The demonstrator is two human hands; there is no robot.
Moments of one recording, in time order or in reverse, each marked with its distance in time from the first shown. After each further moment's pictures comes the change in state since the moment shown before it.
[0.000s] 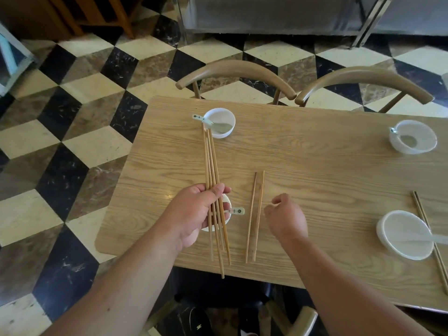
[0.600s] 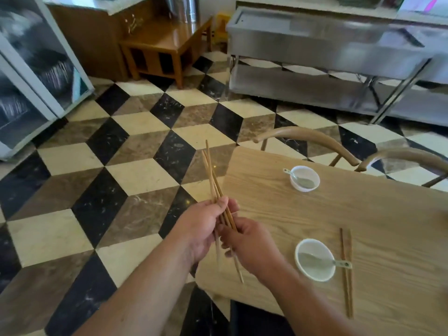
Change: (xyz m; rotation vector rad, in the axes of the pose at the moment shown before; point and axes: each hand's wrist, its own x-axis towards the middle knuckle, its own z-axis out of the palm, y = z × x) left_hand -0.042 0.088 -0.301 -0.186 -0.004 0.087; right_hand -0.215 -0.310 0.170 0.316 -0.410 -0.385
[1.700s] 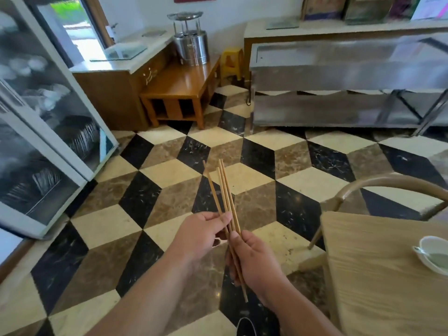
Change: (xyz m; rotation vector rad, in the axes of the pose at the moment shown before) left_hand 0.162 0.314 -0.255 0.536 0.082 0.224; right_hand 0.275 -0.237 0.211 0.410 -0.006 -0.005
